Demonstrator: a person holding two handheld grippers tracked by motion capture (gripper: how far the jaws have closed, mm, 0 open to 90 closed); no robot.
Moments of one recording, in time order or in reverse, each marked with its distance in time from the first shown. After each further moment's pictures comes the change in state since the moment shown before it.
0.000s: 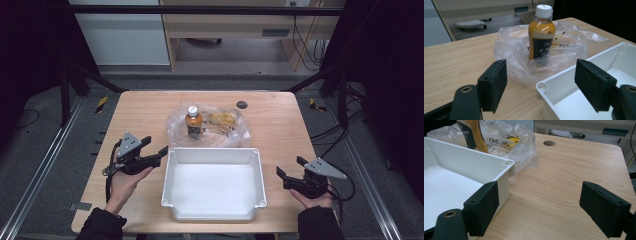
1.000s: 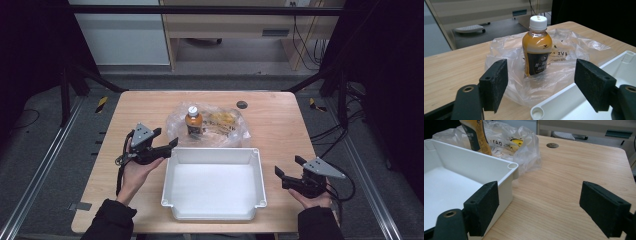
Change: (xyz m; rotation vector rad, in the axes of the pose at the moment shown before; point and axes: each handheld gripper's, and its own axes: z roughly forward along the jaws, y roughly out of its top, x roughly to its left) left arm -0.009 0.020 0.030 -0.012 -0.003 0.031; right arm 0.002 0.003 0.002 -0.011 0.017 -0.010
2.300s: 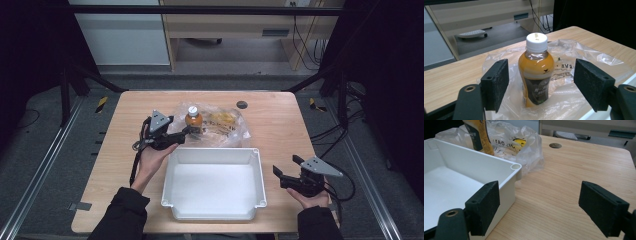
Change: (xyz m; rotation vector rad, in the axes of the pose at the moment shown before) left arm -0.007 0.023 0.046 -0.012 0.021 0.022; right arm 0.003 0.002 0.004 0.007 0.016 -0.003
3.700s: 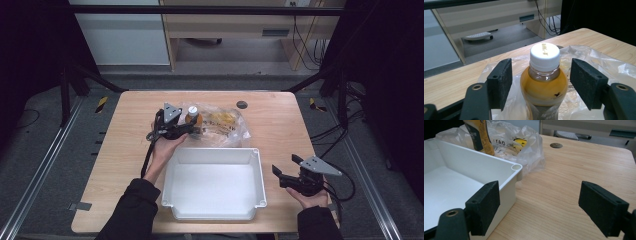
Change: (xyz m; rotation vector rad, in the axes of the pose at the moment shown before) left arm -0.001 0.005 0.047 -0.005 0.055 0.019; right arm 0.000 0.001 0.002 0.003 0.004 -0.003
